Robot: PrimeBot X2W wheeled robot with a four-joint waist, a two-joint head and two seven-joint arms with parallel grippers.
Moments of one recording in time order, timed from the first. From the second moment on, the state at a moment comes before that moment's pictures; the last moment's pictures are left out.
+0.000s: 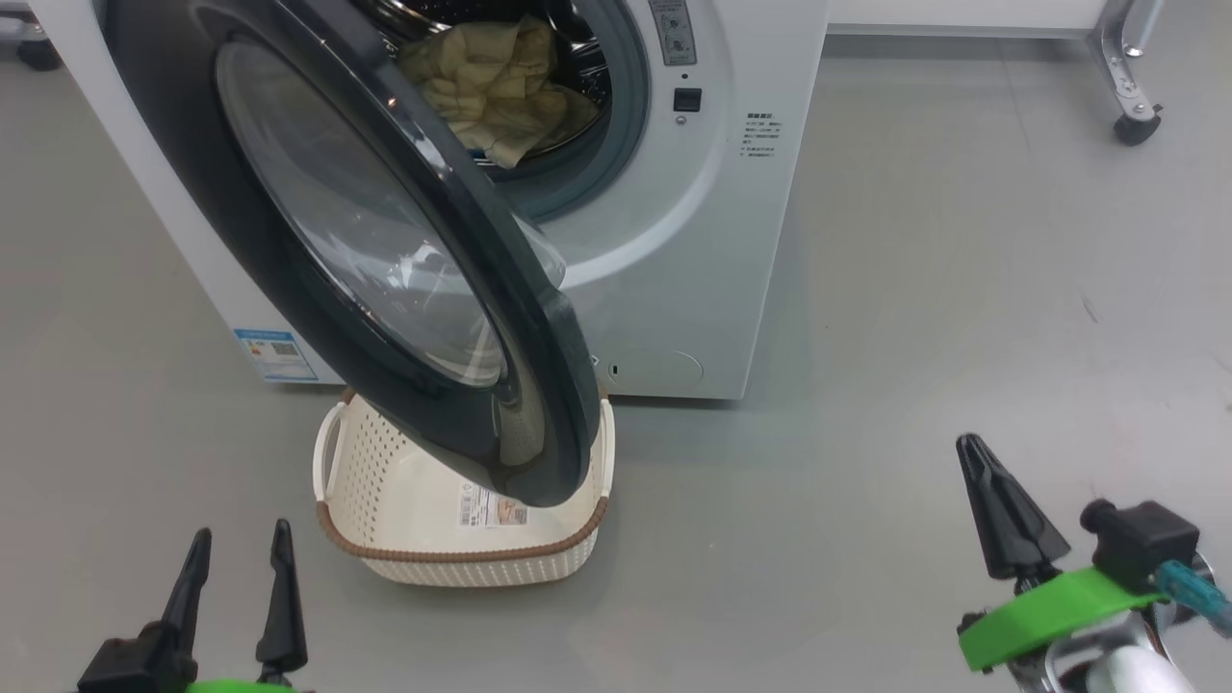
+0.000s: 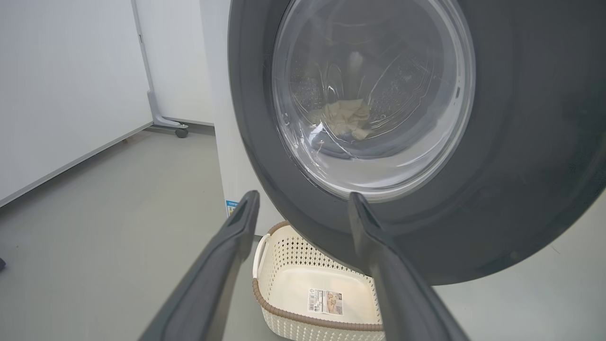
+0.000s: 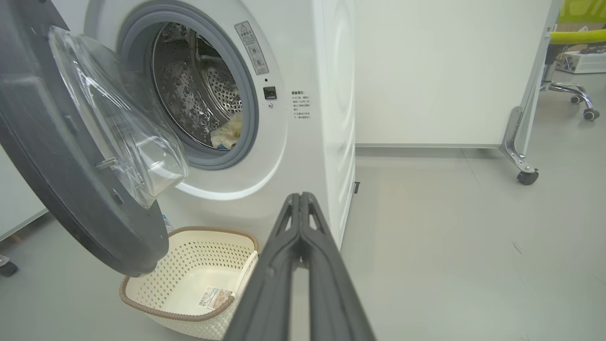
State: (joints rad) left arm 0.05 0.05 0.09 0.20 -0.13 -0.11 -0.25; right arm 0.05 -0.14 0.09 0.17 0.26 0.13 -0.26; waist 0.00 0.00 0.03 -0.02
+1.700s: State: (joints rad) left arm -0.06 0.04 -0.02 0.14 -0.15 -0.07 -0.25; right arm -0.41 -0.08 0.69 0.19 0.34 0.13 -0.26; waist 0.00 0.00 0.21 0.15
